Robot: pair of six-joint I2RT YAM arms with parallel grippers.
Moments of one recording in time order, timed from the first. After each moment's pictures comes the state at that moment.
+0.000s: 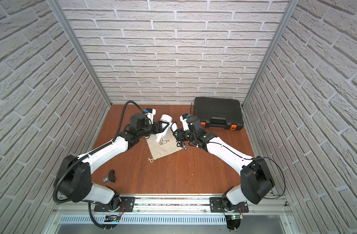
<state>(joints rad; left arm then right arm) -0.45 1.47 1.00 0.01 0.33 -0.59 0.52 1.46 1.08 -0.26 -0.26 0.49</state>
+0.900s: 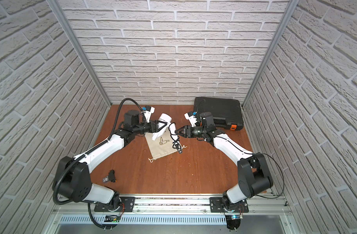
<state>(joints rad) -0.39 1.45 1.03 0.00 0.61 -0.48 0.31 1.52 1.03 -0.07 -0.90 0.54</state>
